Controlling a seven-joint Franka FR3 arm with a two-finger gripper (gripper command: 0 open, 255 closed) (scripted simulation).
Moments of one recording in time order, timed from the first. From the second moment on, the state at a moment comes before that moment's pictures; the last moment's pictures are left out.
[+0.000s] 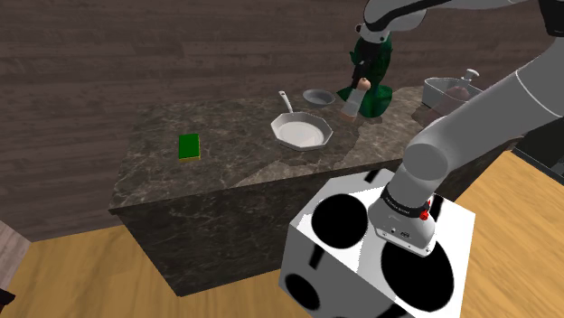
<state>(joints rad) -0.16 -0.43 -0.48 -2.41 -0.19 2.06 -0.66</state>
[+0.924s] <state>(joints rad) -0.13 -0.34 -0.47 -2.17 -0.14 1.90 -0.68</state>
